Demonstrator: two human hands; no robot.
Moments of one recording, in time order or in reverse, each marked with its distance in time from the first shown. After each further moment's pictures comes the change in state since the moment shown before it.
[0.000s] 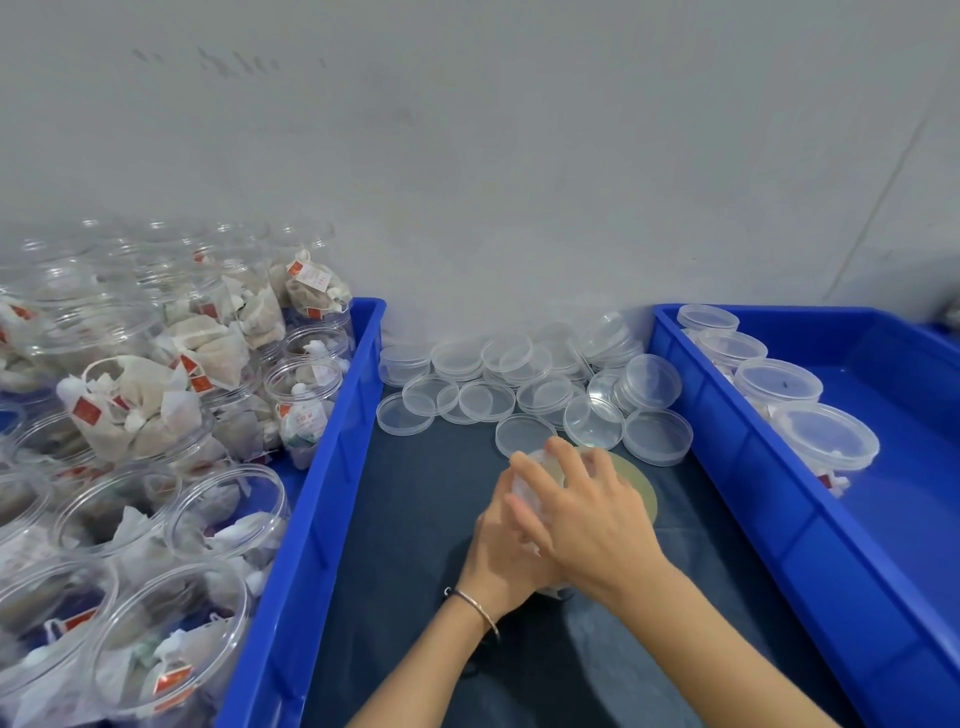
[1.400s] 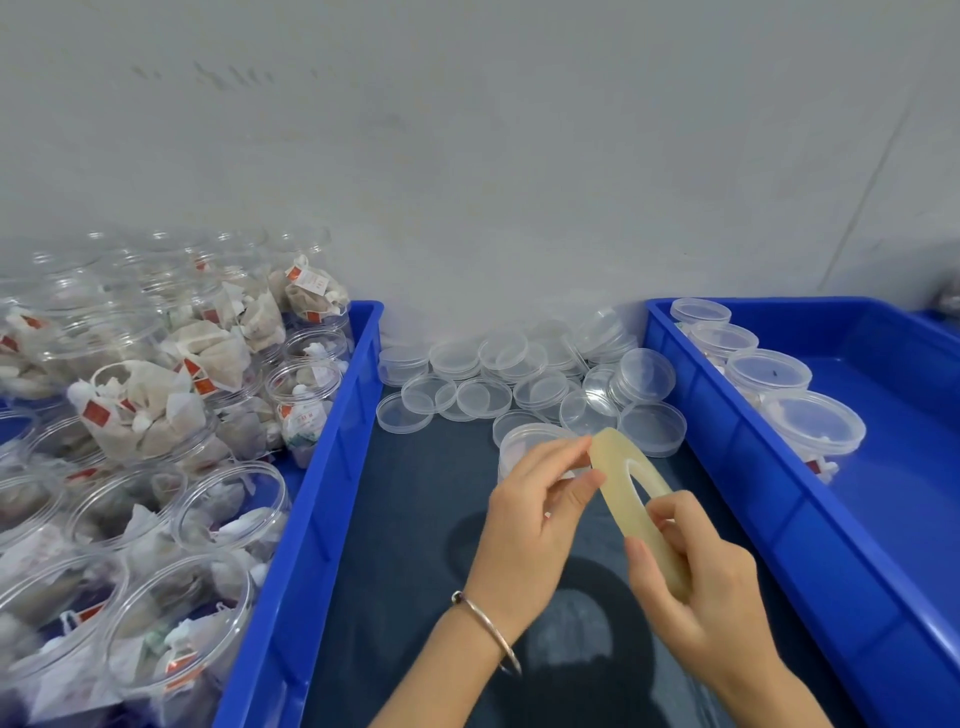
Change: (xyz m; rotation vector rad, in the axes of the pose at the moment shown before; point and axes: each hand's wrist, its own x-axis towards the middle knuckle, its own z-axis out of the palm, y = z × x) left_hand -0.038 0.118 -0.009 -0.091 -0.024 0.208; right_hand -0.083 0.014 -0.044 0.538 0.322 0.202
